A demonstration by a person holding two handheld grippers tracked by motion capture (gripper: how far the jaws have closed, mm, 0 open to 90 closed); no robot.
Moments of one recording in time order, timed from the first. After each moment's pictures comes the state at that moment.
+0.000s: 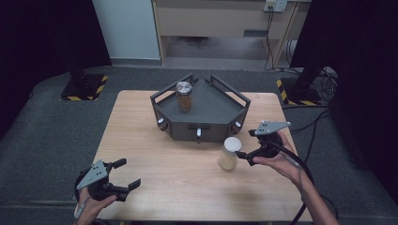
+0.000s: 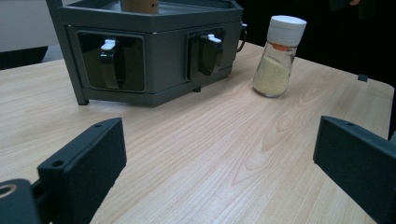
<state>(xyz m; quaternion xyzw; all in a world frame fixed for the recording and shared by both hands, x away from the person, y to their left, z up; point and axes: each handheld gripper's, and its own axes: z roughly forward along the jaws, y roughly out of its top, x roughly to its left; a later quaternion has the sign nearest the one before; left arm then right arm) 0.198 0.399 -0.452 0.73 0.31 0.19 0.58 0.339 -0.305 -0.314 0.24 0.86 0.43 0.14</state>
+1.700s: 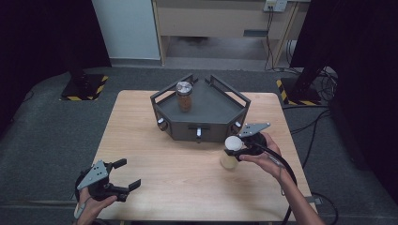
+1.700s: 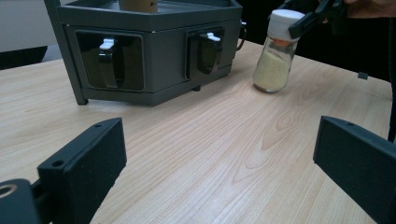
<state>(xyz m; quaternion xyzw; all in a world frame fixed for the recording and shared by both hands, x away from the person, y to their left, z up) 0.198 0.398 -0.451 0.73 0.31 0.19 0.58 0.370 -0.278 -0.340 0.21 0.88 0.41 0.13</state>
